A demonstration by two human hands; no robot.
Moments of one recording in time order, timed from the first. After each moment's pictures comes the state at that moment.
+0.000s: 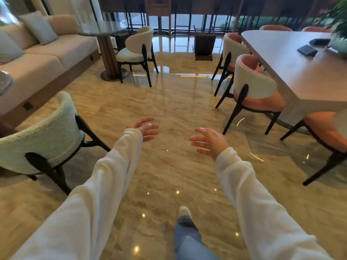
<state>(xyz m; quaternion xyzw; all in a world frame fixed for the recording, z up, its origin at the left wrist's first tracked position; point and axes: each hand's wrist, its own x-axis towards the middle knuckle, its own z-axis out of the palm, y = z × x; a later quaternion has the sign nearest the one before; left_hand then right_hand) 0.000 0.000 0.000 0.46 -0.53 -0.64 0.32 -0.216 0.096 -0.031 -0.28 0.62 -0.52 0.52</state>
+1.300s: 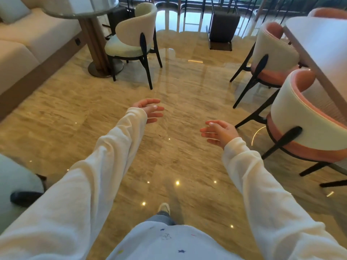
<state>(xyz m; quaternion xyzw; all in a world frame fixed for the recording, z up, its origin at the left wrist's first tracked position) -0.228 -0.642 -0.024 0.49 -0.54 -0.62 0.29 -0.441 -0.529 -0.051 -0.24 0.67 -0.50 0.50</state>
